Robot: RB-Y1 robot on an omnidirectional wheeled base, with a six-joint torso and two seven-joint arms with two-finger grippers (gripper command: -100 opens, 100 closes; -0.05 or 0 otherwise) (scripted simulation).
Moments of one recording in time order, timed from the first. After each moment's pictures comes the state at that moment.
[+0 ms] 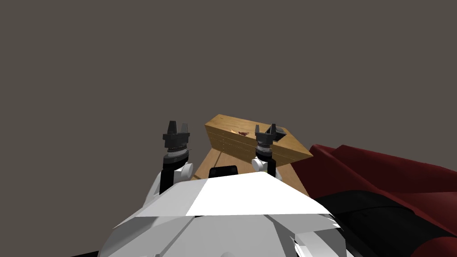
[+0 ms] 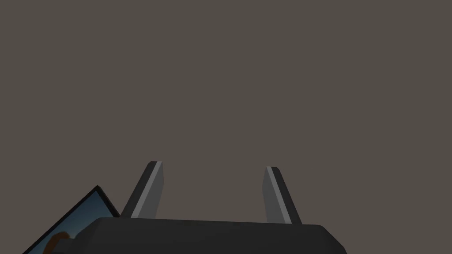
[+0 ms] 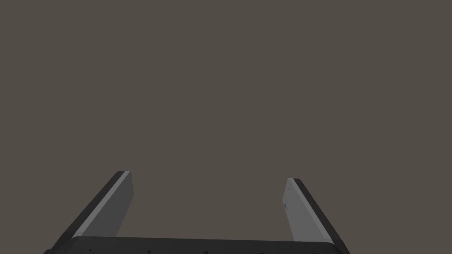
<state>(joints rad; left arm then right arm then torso) 0.49 0.04 -0.04 -2.29 -0.12 -0.59 0.10 0.47 -0.21 0.08 -2.22 -0.27 -0.72 0.00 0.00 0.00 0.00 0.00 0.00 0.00</state>
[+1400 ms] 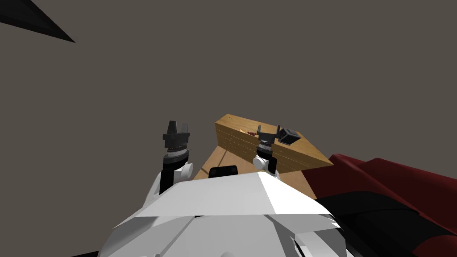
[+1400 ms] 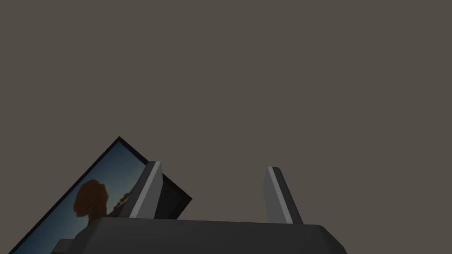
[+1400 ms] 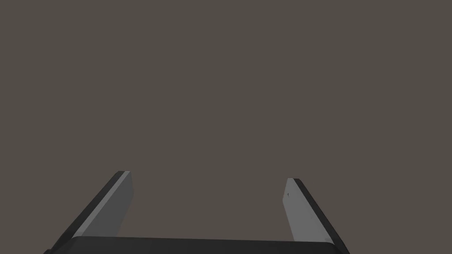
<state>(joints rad) 0.49 0.04 -0.04 -2.29 -0.12 -0.59 0.10 0.42 -0.32 0.11 -2.15 -0.67 -0.80 -0.08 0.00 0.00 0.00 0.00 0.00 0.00</state>
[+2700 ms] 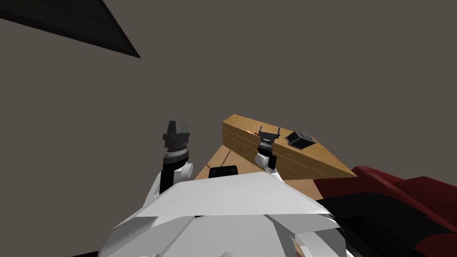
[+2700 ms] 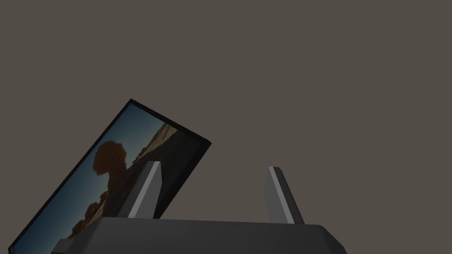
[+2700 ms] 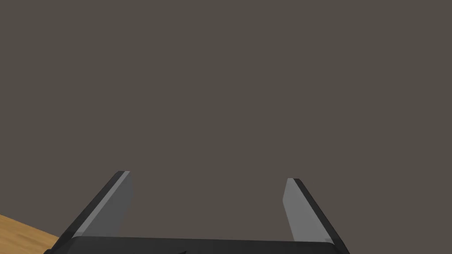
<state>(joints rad) 0.49 0.04 -0.04 -2.29 -0.12 -0.59 0.10 0.36 -0.41 0.12 -2.06 -1.02 -0.86 -0.17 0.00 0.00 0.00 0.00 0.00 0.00</state>
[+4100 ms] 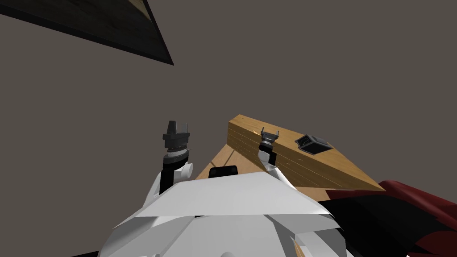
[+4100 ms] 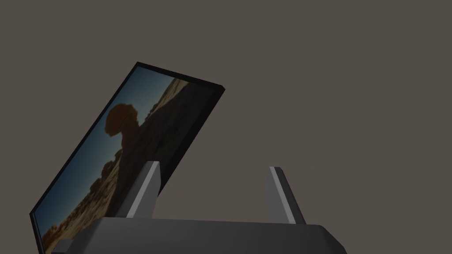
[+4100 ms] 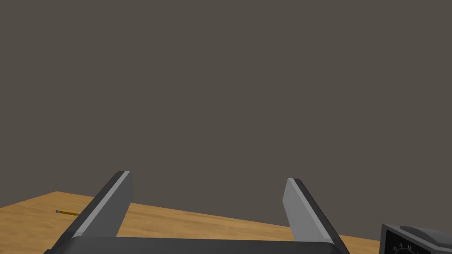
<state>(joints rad) 0.49 0.04 -0.04 -2.29 -0.12 -0.59 0.10 0.28 -0.51 0.13 -1.97 -1.41 -0.92 -0.26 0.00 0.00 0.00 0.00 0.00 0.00</state>
